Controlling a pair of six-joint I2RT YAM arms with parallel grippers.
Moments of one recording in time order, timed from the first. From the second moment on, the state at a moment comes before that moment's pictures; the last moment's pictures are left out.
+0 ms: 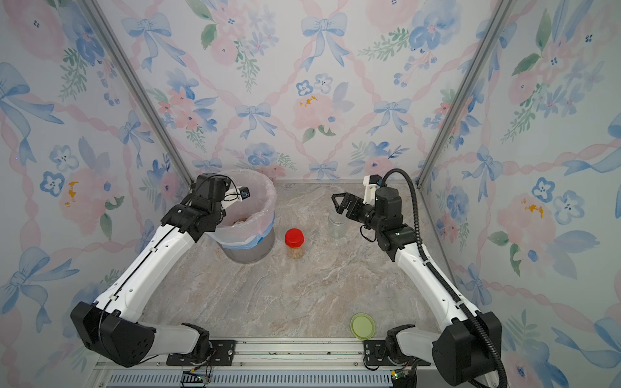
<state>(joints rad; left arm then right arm) -0.34 1.37 1.40 -0.68 -0.74 1.20 0.28 1.25 1.06 -0.14 -0.31 0.65</state>
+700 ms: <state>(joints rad) -0.39 1.41 1.47 -0.67 -0.82 1.46 0.27 1.27 0.99 -0.01 -0.35 0.73</state>
